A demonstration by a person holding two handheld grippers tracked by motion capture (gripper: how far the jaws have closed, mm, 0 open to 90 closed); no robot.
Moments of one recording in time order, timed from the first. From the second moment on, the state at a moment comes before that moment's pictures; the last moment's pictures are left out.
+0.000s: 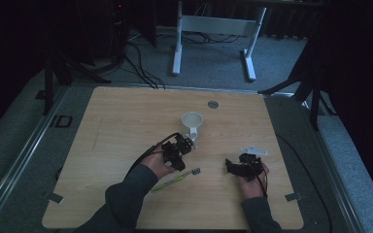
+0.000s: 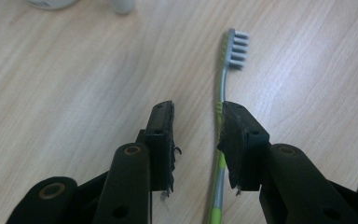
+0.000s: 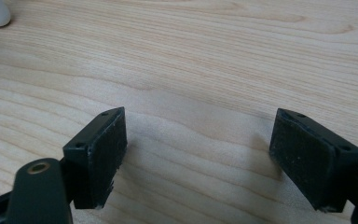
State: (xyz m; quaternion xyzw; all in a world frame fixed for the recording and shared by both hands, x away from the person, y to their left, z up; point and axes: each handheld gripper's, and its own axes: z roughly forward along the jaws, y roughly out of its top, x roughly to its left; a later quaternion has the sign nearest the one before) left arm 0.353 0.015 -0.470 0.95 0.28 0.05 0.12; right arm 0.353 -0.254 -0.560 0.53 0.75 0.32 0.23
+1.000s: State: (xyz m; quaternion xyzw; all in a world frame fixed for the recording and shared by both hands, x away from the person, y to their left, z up) left arm 0.348 -0.002 -0.496 0.97 0.26 -0.01 0.04; right arm 0.353 -0.254 -0.560 0.53 0.75 0.32 0.23
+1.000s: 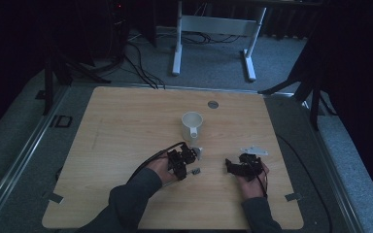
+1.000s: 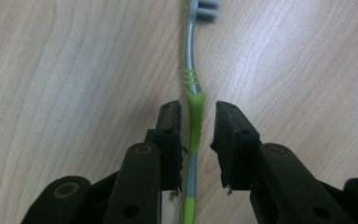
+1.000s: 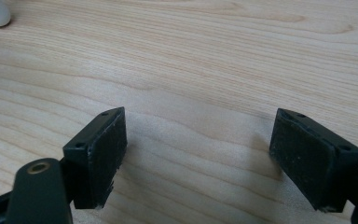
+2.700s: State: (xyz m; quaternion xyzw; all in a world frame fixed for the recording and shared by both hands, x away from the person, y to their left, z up) left arm 0.359 0.017 -0.486 0.95 0.29 -0.01 0.08; right arm 0.353 -0.254 -0.560 0.53 0.75 0.32 0.23
